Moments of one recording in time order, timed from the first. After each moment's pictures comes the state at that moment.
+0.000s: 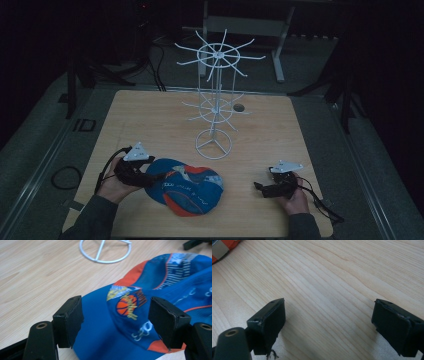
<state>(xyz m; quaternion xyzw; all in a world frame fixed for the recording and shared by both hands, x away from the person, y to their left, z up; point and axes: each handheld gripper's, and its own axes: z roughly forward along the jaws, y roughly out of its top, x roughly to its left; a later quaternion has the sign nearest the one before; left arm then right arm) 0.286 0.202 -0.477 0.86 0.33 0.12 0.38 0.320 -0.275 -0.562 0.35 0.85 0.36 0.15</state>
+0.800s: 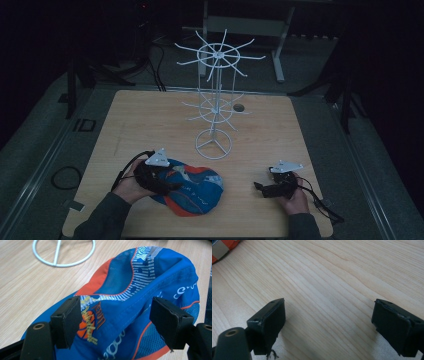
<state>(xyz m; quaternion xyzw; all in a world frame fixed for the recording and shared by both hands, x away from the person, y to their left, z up) 0.291 0.157 -0.486 0.89 0.25 0.07 0.37 0.320 -0.275 -0.562 0.35 0.85 0.36 0.15</state>
